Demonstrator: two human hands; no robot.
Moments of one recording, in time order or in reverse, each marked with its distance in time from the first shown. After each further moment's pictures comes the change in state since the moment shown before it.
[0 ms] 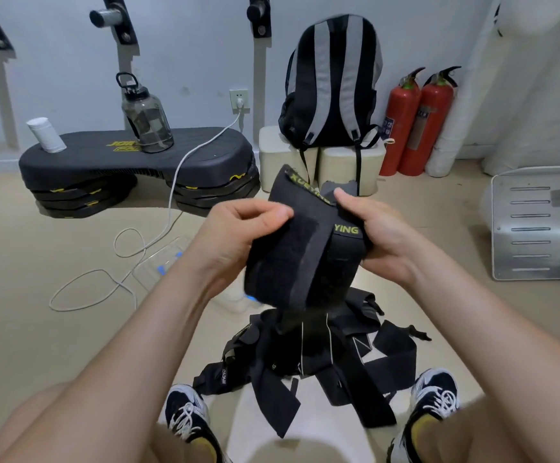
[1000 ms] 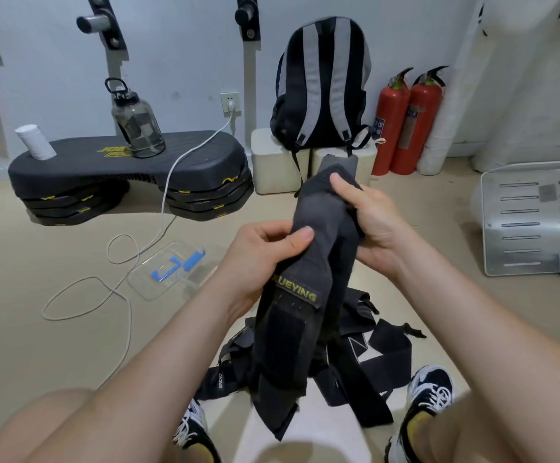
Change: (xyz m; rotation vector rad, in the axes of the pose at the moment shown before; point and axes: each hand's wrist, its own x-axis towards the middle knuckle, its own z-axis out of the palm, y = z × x) left_hand -0.001 -0.019 0.038 -0.063 0.015 -0.110; right_hand 0.000 -0.008 0.009 0.155 0.029 -0.163
